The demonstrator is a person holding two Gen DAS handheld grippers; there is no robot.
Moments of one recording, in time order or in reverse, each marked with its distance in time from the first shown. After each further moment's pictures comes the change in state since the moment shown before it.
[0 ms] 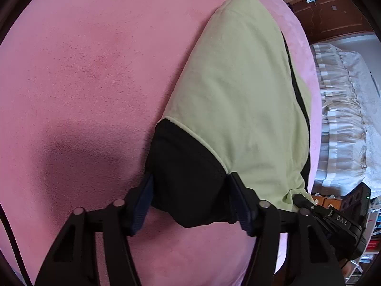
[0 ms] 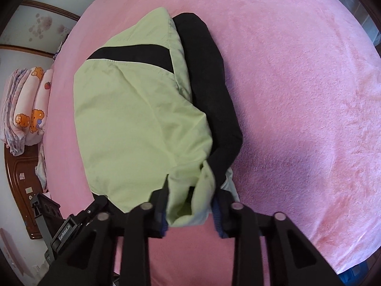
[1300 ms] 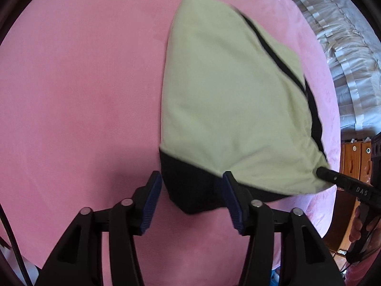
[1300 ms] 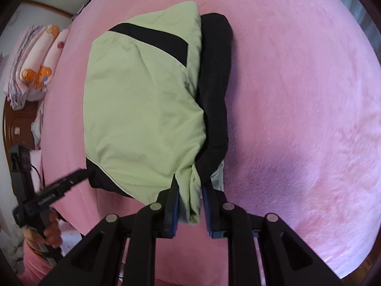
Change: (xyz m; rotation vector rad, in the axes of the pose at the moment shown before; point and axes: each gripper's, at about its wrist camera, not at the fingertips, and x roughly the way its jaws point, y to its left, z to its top) left arm -0.037 -0.085 0.035 0.364 0.061 0.234; right arm -0.020 0.014 0.019 -0.248 0.107 -0.042
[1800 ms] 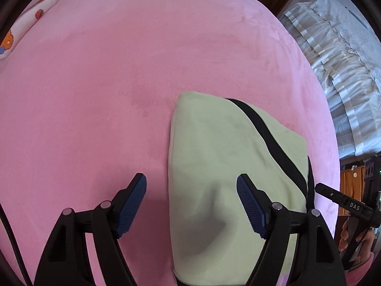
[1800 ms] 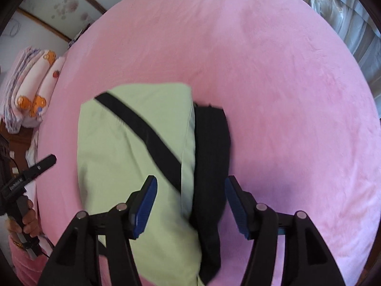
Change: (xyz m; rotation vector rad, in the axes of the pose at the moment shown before) left arm 0.001 -0.004 0.147 0.050 -0.177 -0.009; right arm -0.010 -0.008 0.113 0.047 -0.212 -0.014
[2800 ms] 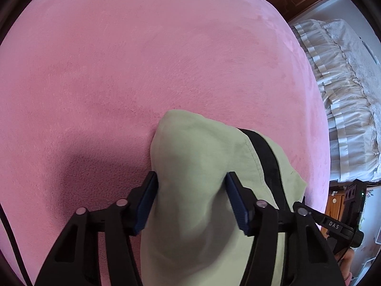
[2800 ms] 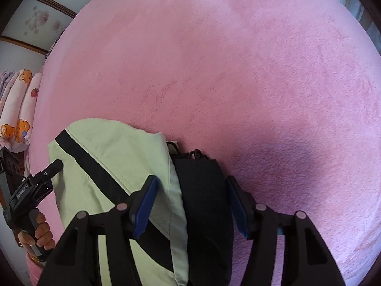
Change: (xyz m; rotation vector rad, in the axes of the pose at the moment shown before) left arm 0.098 0.037 0.025 -0.155 0.041 -0.150; right arm 0.087 -0.002 0.070 0.114 0.089 -0.049
